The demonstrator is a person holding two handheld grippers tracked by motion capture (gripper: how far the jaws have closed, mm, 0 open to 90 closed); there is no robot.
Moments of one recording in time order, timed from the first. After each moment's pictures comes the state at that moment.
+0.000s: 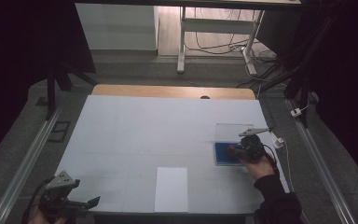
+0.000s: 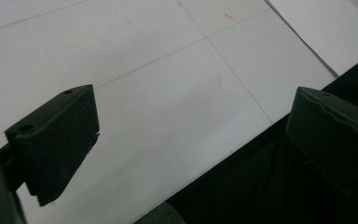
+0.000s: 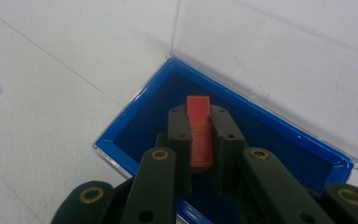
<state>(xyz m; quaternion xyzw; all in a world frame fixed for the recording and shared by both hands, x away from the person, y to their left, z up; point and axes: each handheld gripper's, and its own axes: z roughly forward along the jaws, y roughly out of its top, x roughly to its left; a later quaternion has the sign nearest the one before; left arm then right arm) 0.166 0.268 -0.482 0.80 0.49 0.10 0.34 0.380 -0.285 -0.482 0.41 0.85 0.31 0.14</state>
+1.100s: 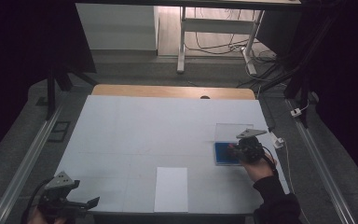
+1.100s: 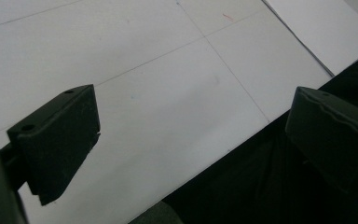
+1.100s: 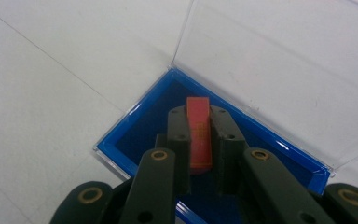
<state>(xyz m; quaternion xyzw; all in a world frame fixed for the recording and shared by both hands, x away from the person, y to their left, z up) 0.165 0.269 -0.482 0.79 0.49 0.09 0.34 0.369 -0.275 -0.473 0.38 0.85 0.31 0.19</state>
